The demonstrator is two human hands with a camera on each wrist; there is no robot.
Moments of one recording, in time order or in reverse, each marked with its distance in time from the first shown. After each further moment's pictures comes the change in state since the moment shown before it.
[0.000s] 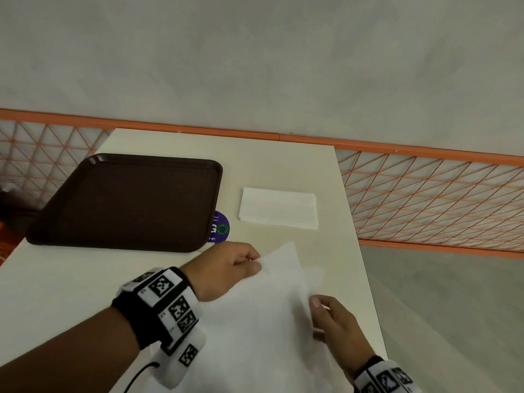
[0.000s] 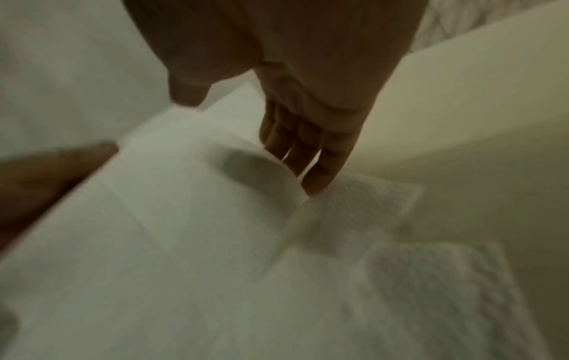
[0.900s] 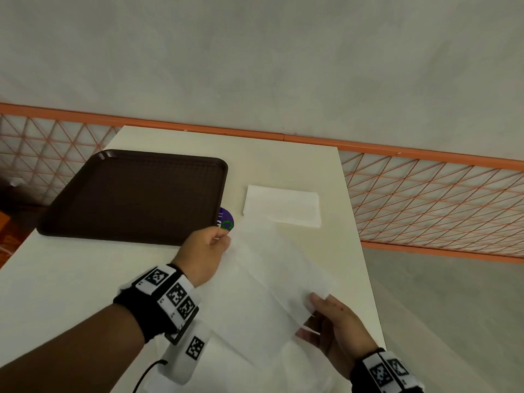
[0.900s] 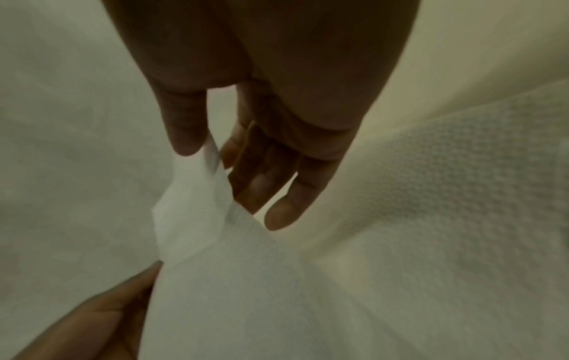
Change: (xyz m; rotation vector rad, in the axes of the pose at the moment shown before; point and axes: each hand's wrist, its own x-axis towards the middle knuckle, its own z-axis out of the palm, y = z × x) left_hand -0.005 -0.016 -0.011 -0.083 0.521 -0.188; right_hand -0.016 -0.026 0.008 0.515 -0.140 0.228
